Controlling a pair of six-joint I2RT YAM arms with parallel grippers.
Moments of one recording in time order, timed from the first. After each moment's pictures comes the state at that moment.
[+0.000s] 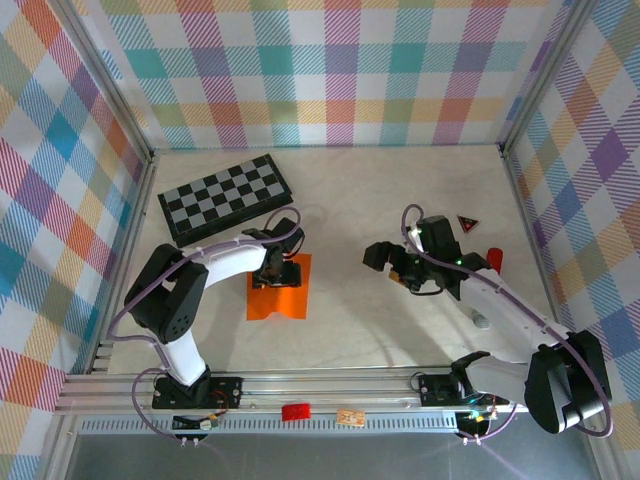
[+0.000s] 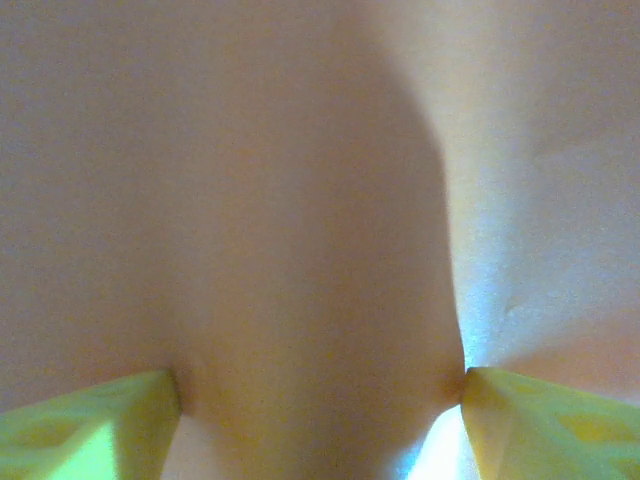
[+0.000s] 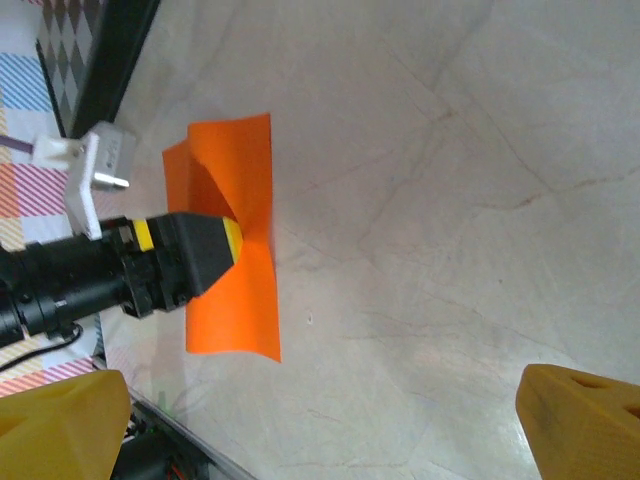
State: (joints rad) left arm -0.59 1.75 1.03 -0.68 -0.07 -0.63; right arm 0.40 1.15 0.73 -0.43 -0.47 0.72
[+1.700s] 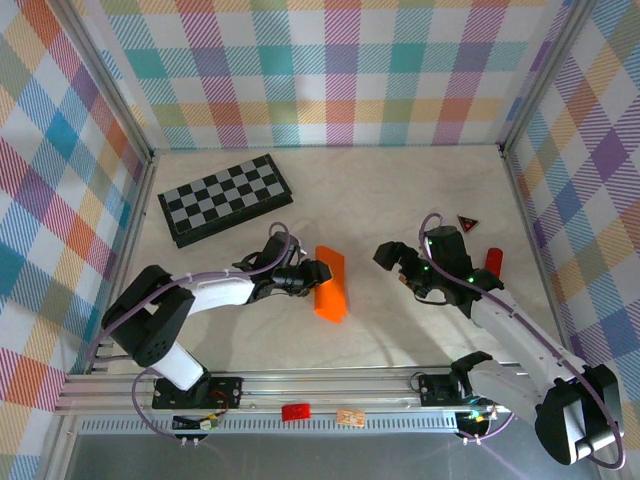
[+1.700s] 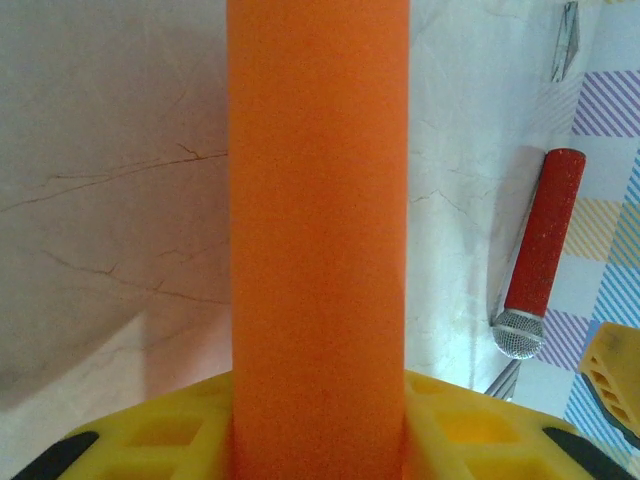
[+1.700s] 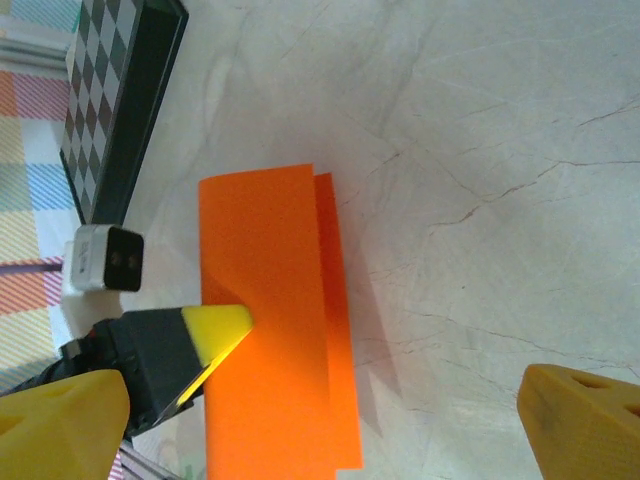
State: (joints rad) left arm -0.67 1.59 0.71 0.13 0.41 -1.10; right arm 0.40 0.99 0.64 -0.41 -0.36 0.89
